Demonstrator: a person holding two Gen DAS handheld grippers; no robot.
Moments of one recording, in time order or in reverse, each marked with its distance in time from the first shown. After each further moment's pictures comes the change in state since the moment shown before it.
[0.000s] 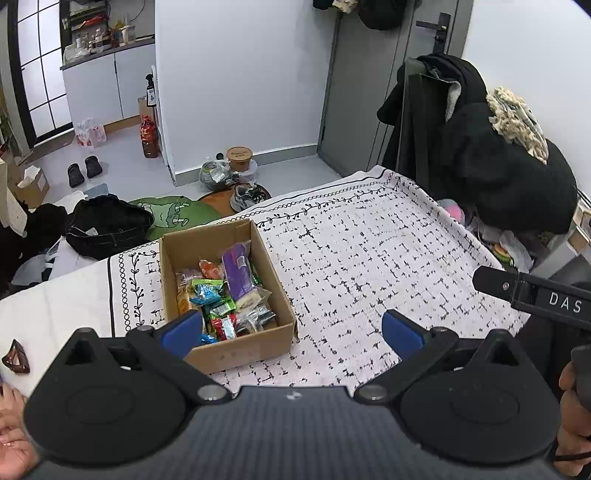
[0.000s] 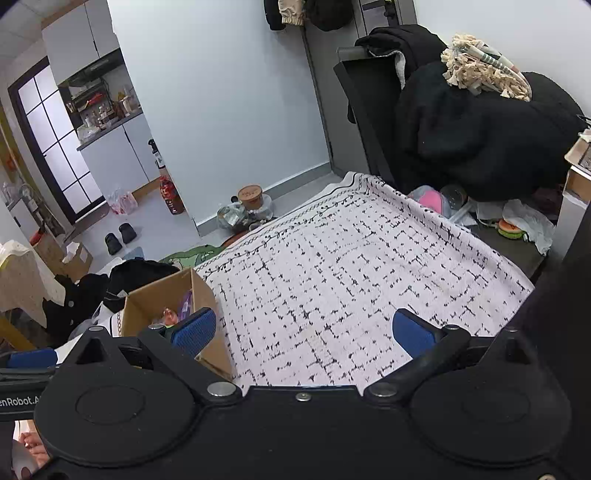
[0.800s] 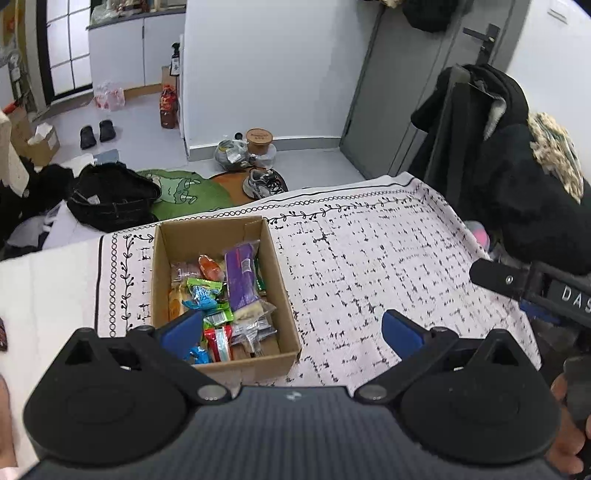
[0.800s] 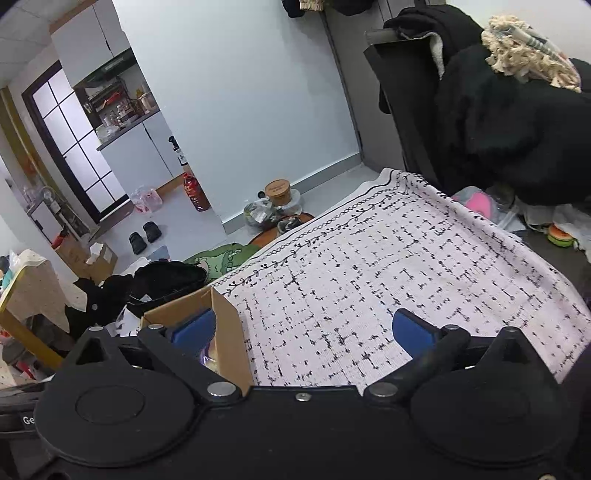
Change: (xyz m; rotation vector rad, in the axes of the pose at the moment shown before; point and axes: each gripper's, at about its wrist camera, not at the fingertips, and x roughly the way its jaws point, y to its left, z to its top) left arm 0.050 0.011 0.029 -0.135 0.046 0.023; right arm 0.051 0.005 0.036 0.005 0.032 0.096
